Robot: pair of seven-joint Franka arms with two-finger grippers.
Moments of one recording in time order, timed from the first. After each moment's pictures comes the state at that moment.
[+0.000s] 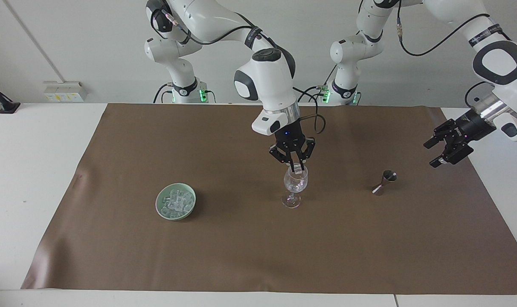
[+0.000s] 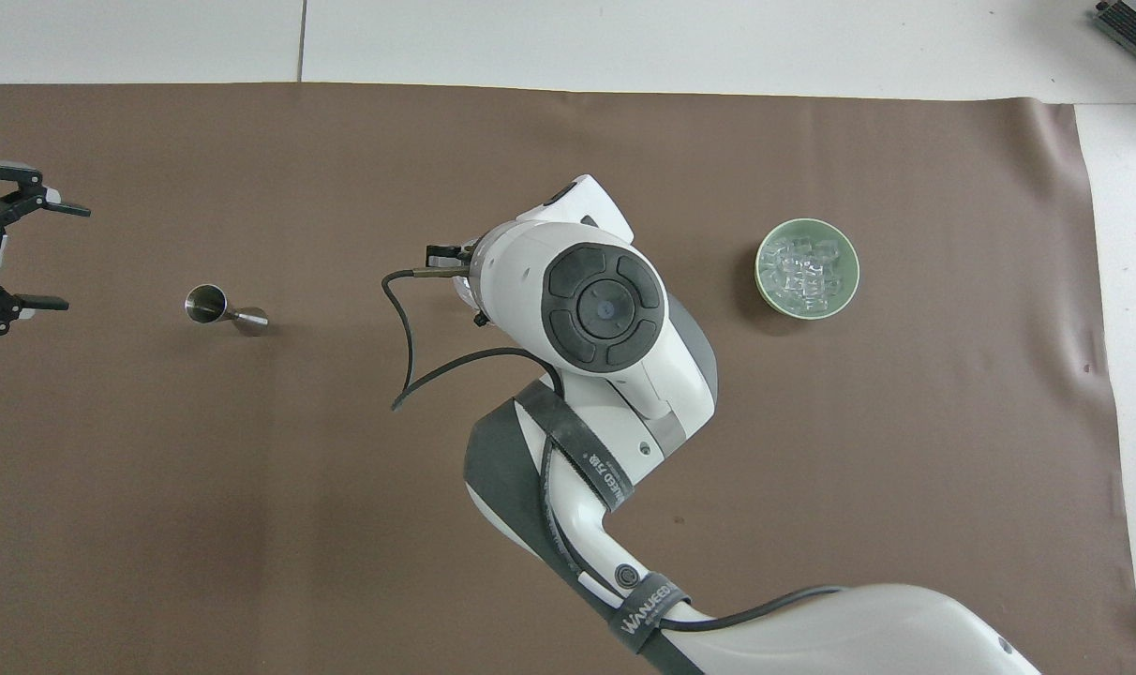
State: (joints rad) left arm 0.28 0.13 -0.07 -1.66 -0.48 1.77 -0.74; right arm 0.48 0.44 0.19 -1.47 -0.07 2.37 0.72
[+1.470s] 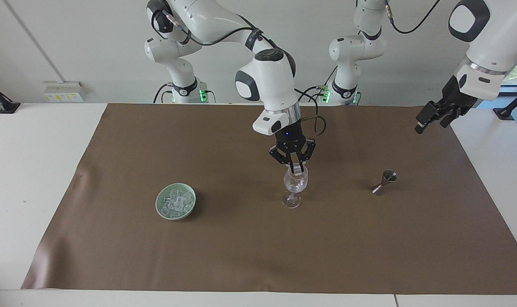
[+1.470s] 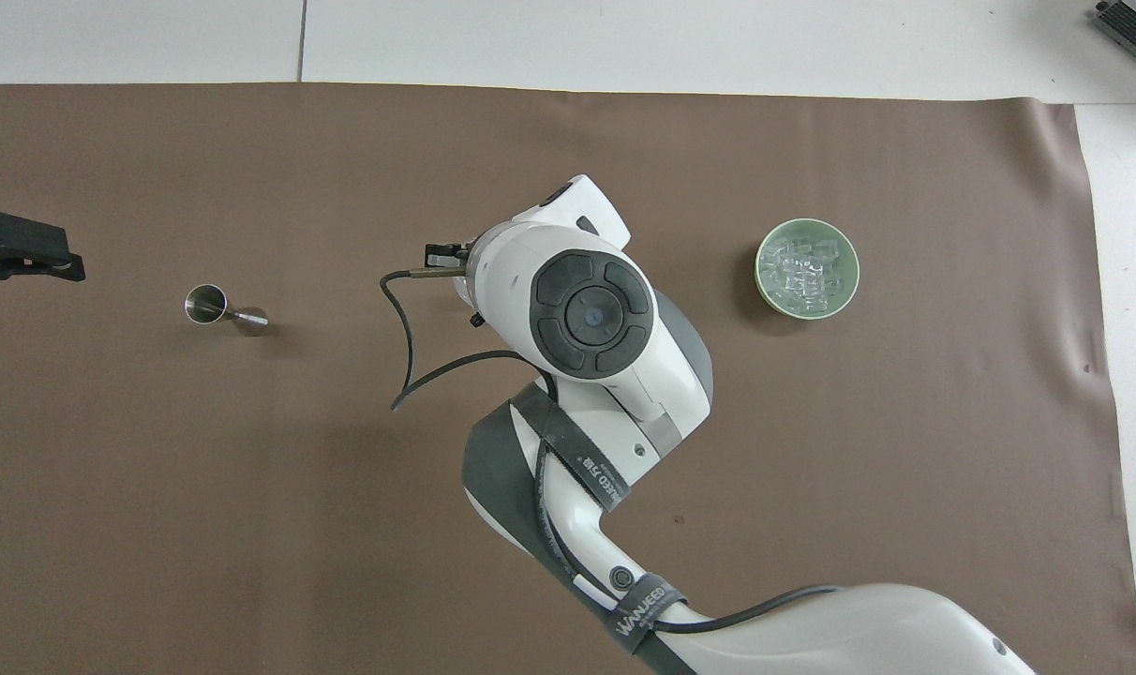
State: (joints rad) left arm 0.10 -0.01 -0.09 -1.61 -0.04 1.65 -0.16; right arm 0.49 0.44 0.18 -1.47 -0.11 2.37 0.74
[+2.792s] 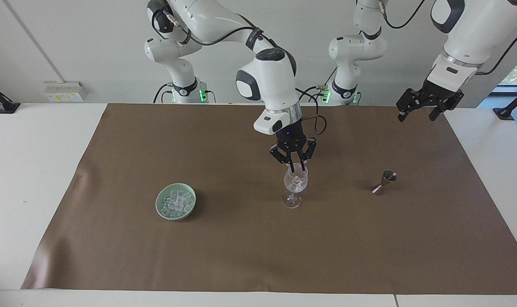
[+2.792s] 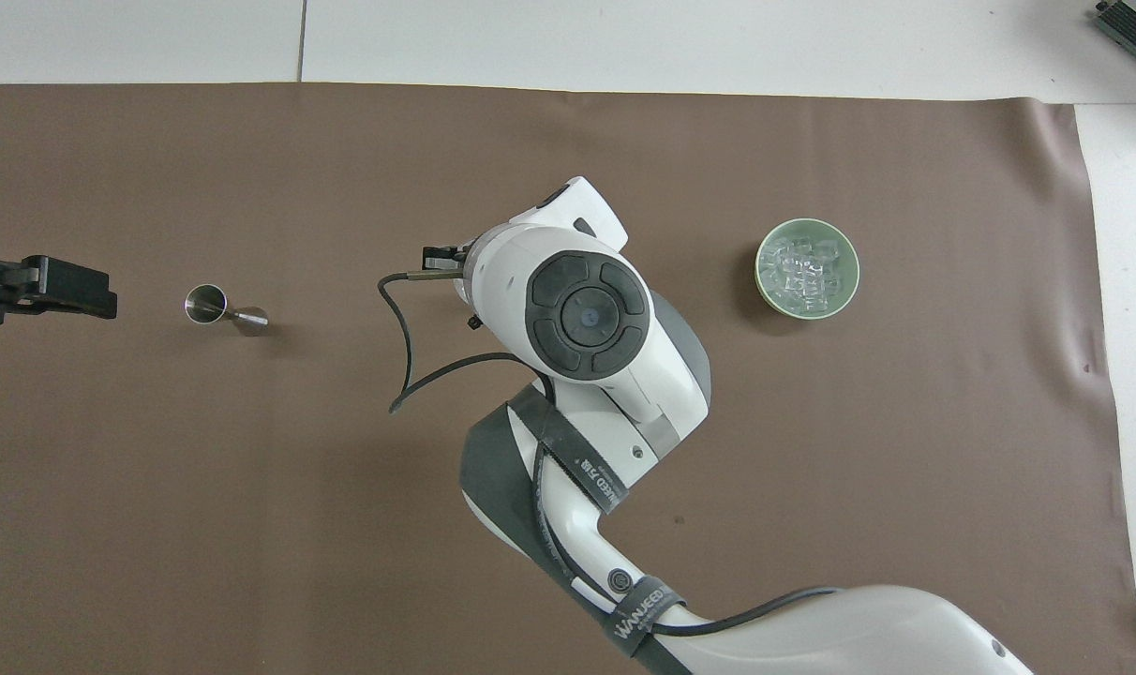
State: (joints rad) left arm 0.04 -0.04 -0.08 -1.62 -0.02 1.59 -0.04; right arm 0.49 0.44 0.18 -1.46 -0.11 2.36 0.74
